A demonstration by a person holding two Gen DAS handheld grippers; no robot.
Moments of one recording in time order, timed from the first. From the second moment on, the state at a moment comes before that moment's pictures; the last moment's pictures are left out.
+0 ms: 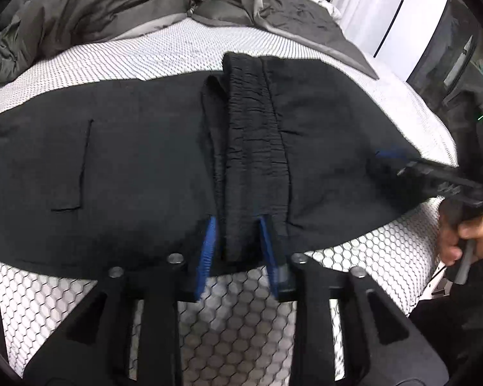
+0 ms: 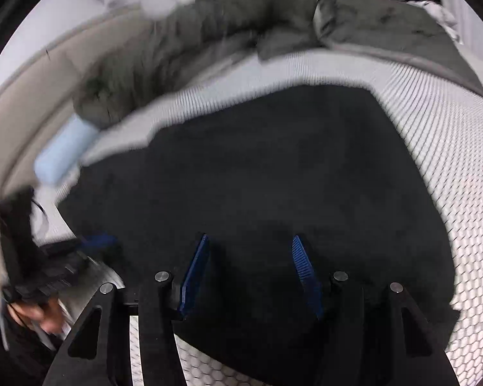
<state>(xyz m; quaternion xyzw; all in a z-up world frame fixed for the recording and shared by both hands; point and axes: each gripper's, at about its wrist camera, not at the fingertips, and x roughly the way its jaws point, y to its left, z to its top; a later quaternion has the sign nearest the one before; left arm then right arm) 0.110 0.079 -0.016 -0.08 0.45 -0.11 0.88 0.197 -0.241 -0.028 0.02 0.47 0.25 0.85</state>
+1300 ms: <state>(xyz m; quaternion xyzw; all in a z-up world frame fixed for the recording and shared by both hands) 0.093 0.233 0.048 -0.32 0.25 0.12 0.91 0.167 -0.319 0.007 0.12 0.39 0.22 0.88</state>
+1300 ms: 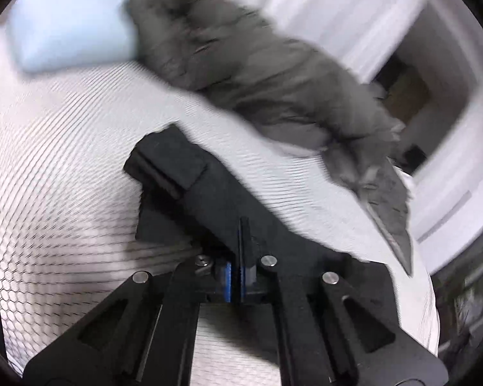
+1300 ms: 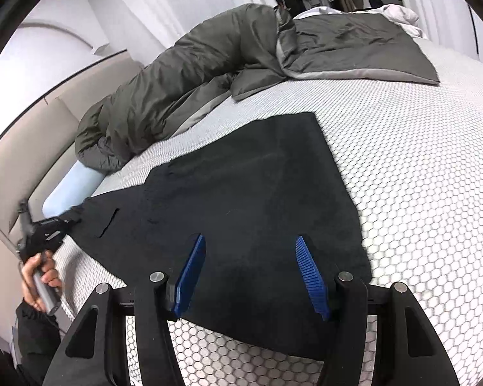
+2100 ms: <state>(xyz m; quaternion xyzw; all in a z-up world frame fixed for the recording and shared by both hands) 0.147 0.028 0.029 -0.15 0.35 -0.13 0.92 0.157 -0.388 0.011 0.20 0.38 0.22 0.87</state>
